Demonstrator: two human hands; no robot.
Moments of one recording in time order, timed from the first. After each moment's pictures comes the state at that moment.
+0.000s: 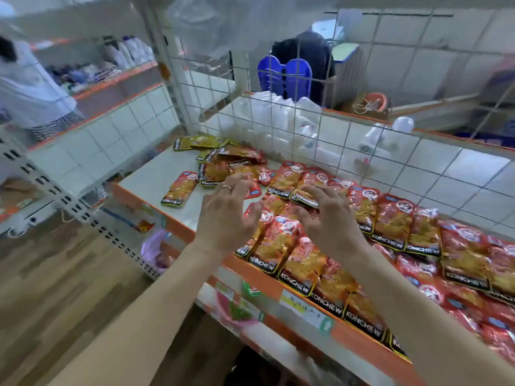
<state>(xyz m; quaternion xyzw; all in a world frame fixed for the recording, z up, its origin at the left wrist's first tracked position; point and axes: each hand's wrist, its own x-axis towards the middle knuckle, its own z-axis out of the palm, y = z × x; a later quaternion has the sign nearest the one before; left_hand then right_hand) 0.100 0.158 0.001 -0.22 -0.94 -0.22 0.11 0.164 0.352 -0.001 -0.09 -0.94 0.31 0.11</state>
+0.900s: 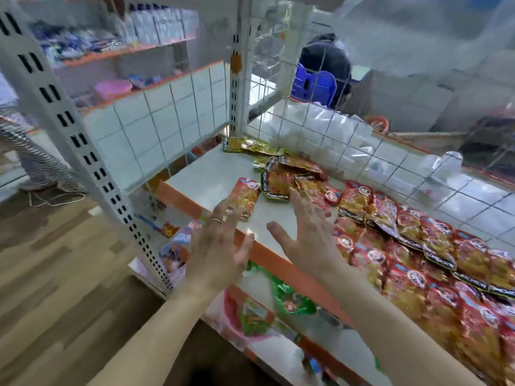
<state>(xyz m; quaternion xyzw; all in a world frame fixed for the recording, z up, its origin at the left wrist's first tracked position) 0.042 -0.027 -0.061 -0.17 -0.94 -0.28 0.08 0.077 0.152 -0.014 -0.05 -0.96 0.27 0.07</state>
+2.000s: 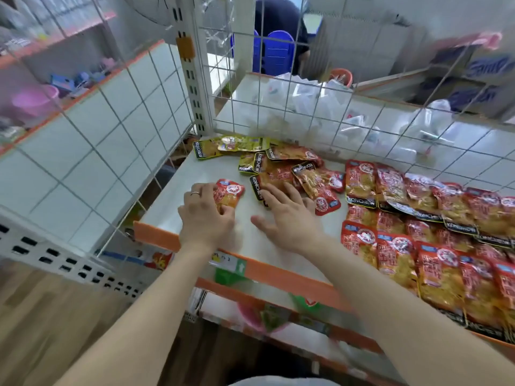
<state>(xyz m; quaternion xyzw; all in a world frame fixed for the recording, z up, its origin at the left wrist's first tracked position) -0.115 -0.015 -0.076 -0.14 -0.95 -0.28 0.01 -0.030 0.143 -0.053 -0.13 -0.98 0.16 -0.07</state>
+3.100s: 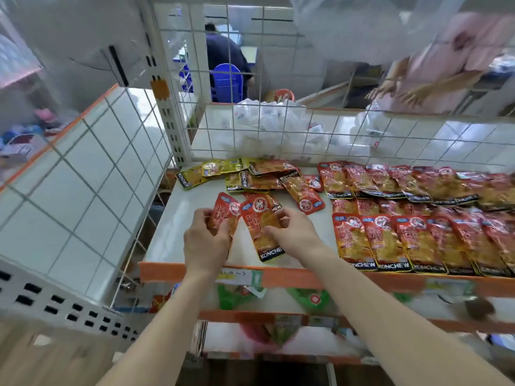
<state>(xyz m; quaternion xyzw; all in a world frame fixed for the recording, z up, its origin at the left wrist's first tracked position) -0.115 -0.040 -0.061 -0.16 -0.84 -0.52 -0.06 -0.012 0.099 -0.039 -0.39 -0.77 0.50 0.08</state>
